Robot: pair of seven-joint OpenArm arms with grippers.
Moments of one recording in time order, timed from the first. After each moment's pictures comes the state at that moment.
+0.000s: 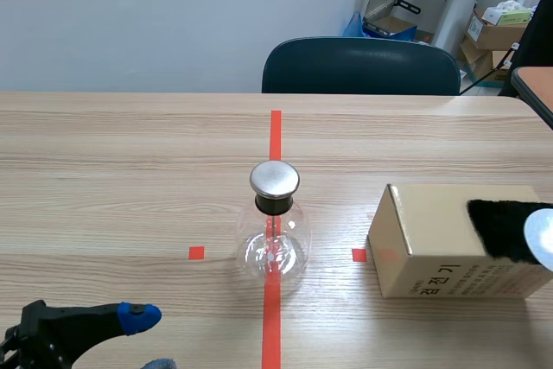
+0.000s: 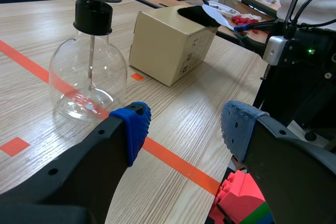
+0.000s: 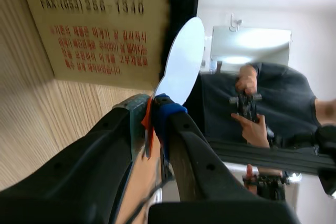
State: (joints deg) left arm 17.4 -53.3 51.6 83.9 -21.6 -20.0 -57.3; right arm -37.4 11.2 23.8 70.9 -65.0 -39.0 42.2
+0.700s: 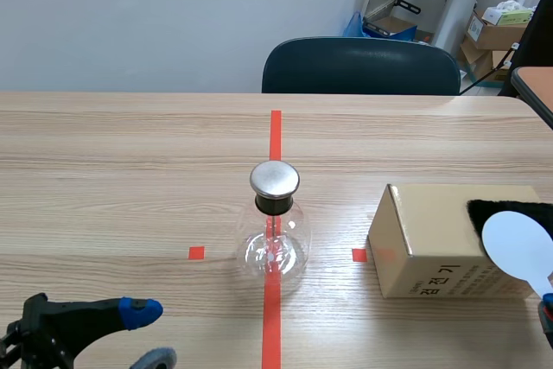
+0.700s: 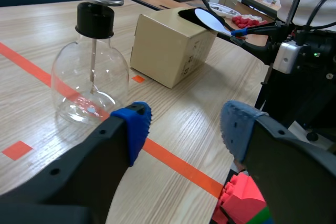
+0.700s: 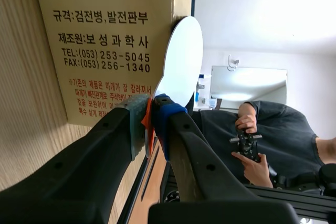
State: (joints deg) left arm 16.4 -53.3 51.6 83.9 -21.6 -20.0 -57.2; right arm -37.4 11.2 23.8 70.9 -65.3 -38.9 48.1
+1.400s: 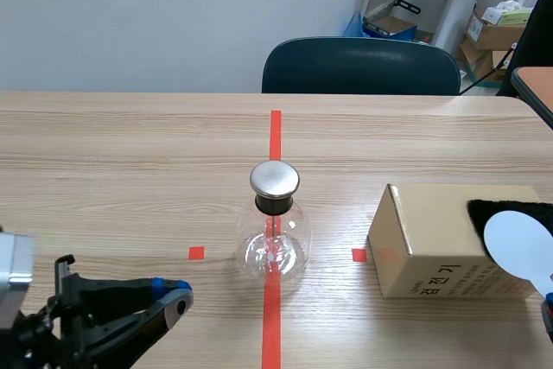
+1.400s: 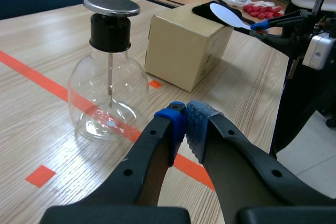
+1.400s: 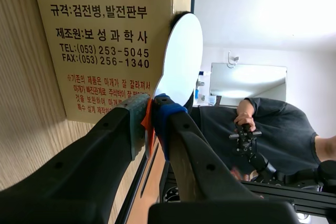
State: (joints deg) left arm 9.8 -50.4 51.6 83.9 -21.6 -19.8 -49.2; right arm -37.4 11.3 23.8 70.9 -65.3 -39.0 47.2
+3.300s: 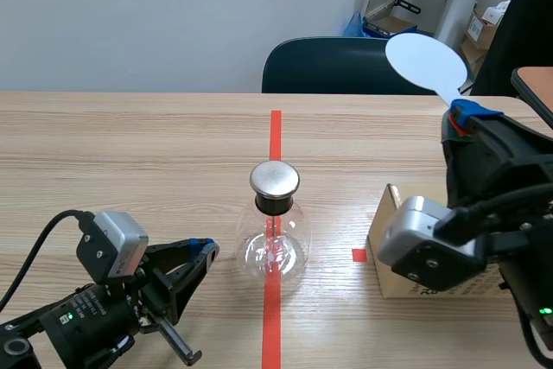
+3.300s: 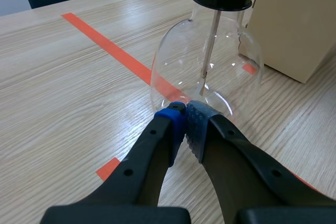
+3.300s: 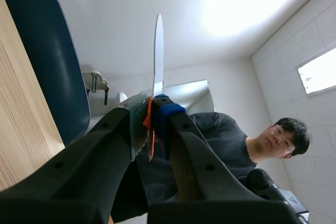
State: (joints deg) left arm 1.2 -34.1 51.6 66.4 -23.5 -6.8 -42.9; right arm -35.3 23.5 -10.1 105.5 -70.5 -38.3 5.3
